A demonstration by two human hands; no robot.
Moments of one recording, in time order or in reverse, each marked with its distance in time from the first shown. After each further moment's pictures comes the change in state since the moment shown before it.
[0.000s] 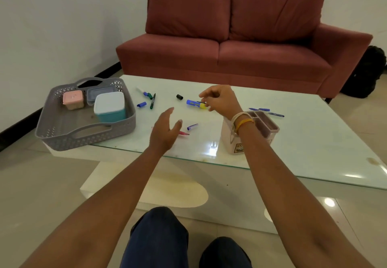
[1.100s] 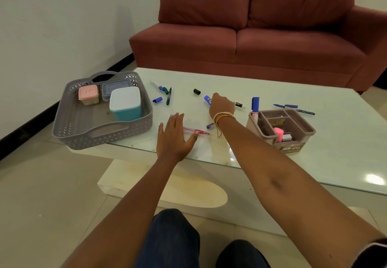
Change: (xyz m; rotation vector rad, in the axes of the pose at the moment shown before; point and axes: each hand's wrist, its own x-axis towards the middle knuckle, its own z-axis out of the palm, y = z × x) left_hand -0.009 -0.042 -0.001 0.604 -0.033 0.004; right_hand 0.080 0.082 0.107 -0.879 0.050 0.175
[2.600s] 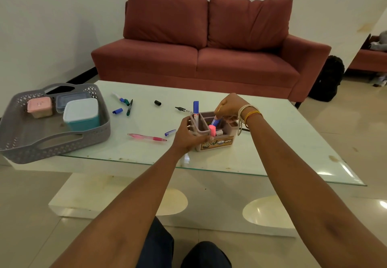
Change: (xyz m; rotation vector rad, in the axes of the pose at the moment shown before) left_hand 0.018 0.150 0.018 -1.015 -0.312 -0.014; right_hand -0.064 0.123 -0.174 0.364 -0.308 0.137
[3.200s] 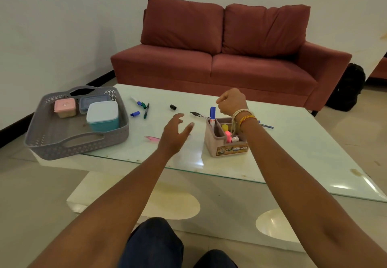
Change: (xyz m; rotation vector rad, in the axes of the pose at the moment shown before) left_hand -0.018 0.001 -0.082 0.264 0.252 0.143; right_hand 0.014 -0.048 0.028 0.126 0.328 -0.109
